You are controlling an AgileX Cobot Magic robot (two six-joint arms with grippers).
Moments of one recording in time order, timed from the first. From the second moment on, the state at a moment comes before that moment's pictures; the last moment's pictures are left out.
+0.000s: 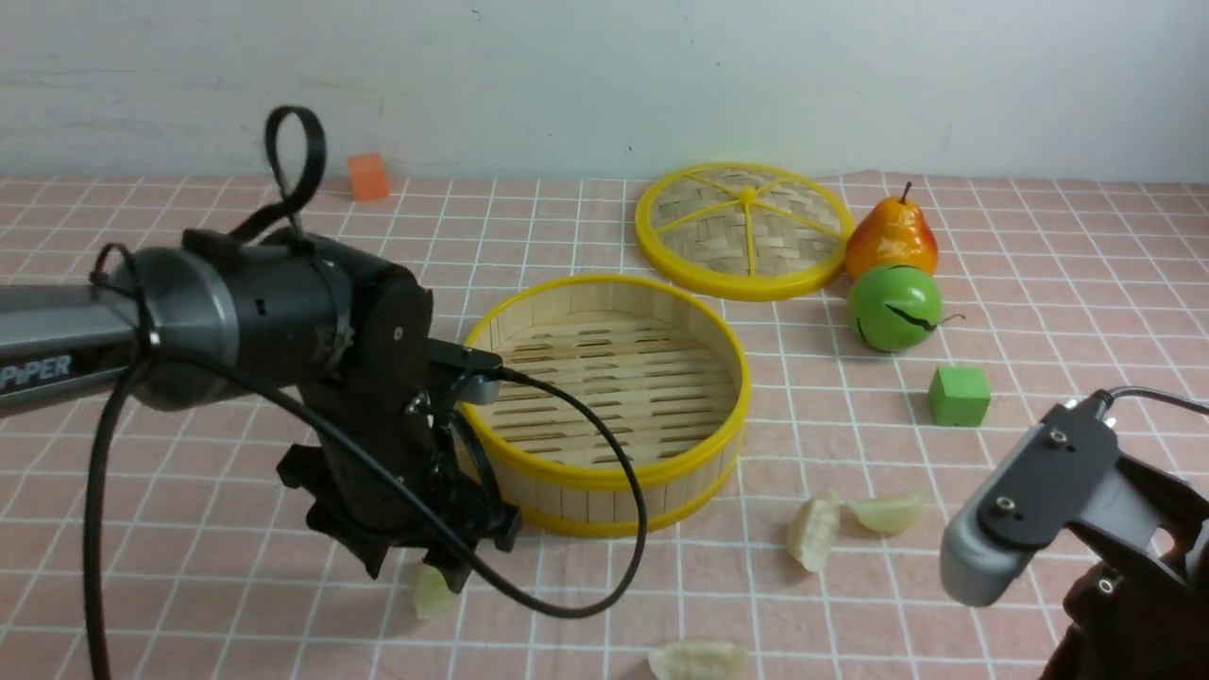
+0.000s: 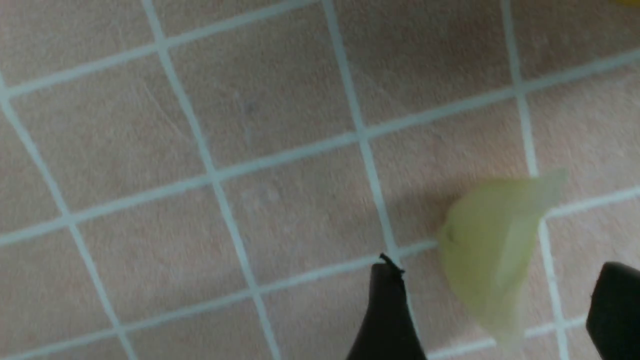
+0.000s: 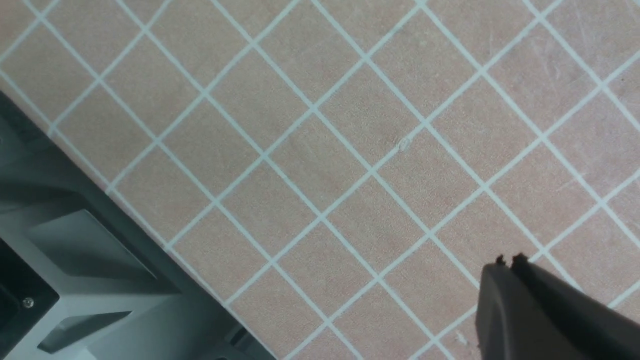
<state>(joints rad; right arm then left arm) 0.57 1.11 -0.84 0.20 1.06 -0.22 -0.46 1.85 -1.21 0.04 0.84 -0.17</state>
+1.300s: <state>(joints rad) 0.57 1.11 -0.84 0.28 1.01 -0.22 -0.46 2.22 -1.98 0.01 1.02 -0.18</state>
